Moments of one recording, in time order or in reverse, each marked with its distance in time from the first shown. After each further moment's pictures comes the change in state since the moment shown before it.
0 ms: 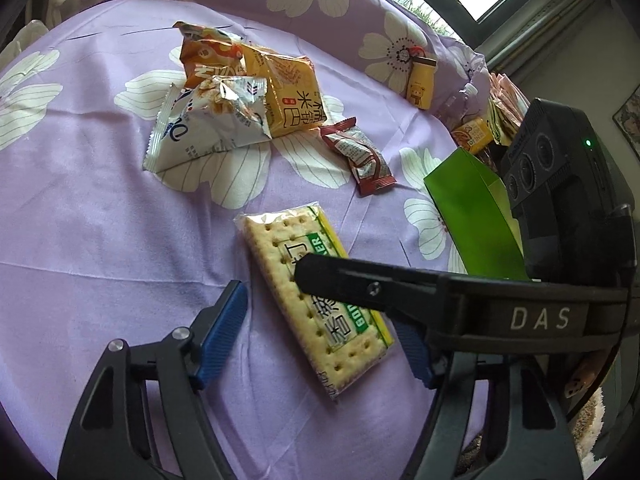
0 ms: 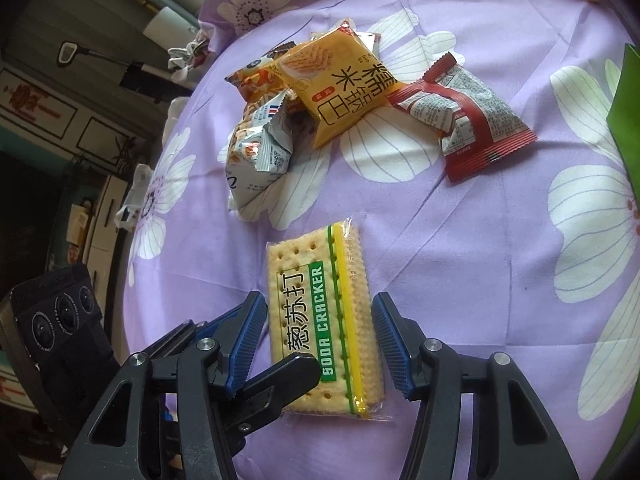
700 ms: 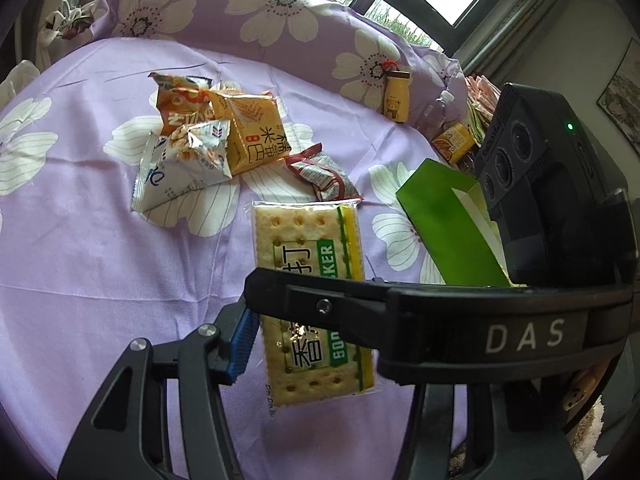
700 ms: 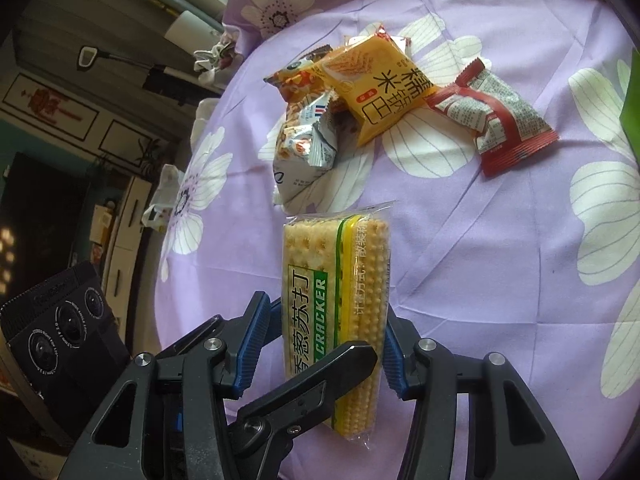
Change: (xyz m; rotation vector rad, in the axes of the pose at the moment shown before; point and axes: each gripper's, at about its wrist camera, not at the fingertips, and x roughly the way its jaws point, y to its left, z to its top) left arm -0.021 -0.034 0.001 0.084 -0.081 0.000; right arm -0.013 0.017 -0.004 -0.008 -0.019 0.089
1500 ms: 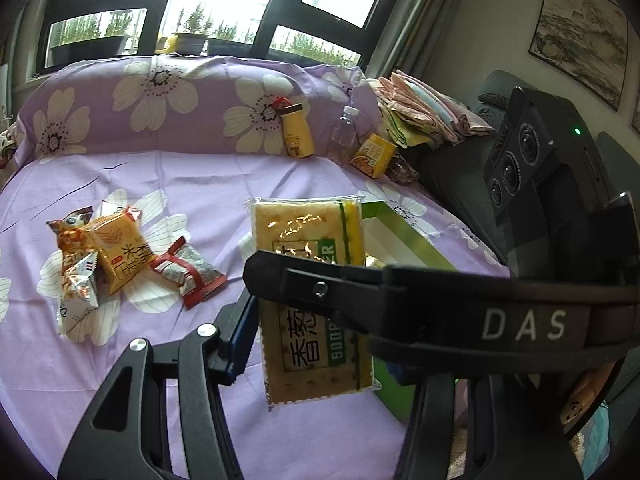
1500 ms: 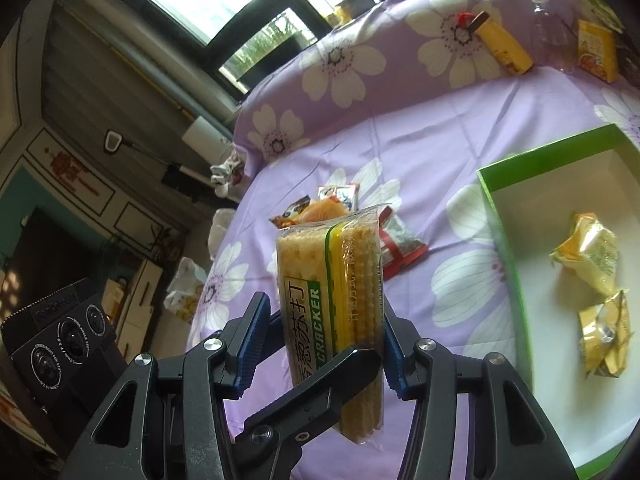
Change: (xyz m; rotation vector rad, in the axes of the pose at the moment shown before) left arm -0.004 -0.143 0.033 0.278 -0.095 -0.086; right arm -0.159 -0.030 -0.016 0.050 -0.379 0.002
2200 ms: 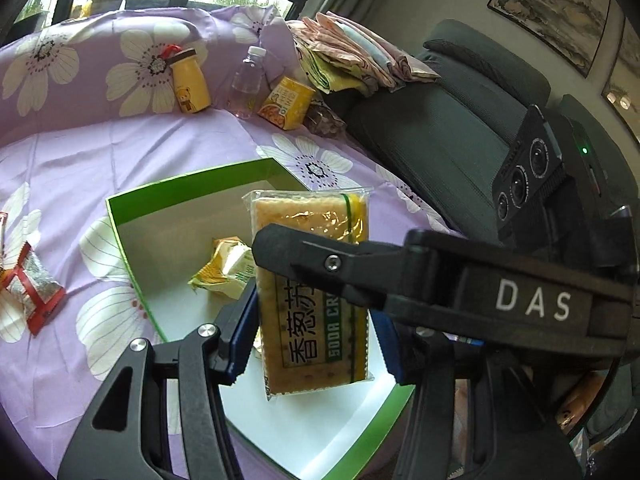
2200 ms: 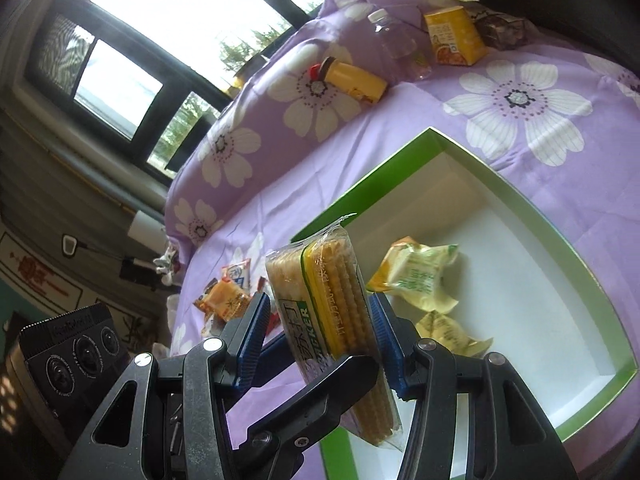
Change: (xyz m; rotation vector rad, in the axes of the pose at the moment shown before) left arm 0.113 -0.087 0.007 0.047 0.187 -0.230; right arm -0.082 -0.124 0.005 0.271 -0.183 -0.151
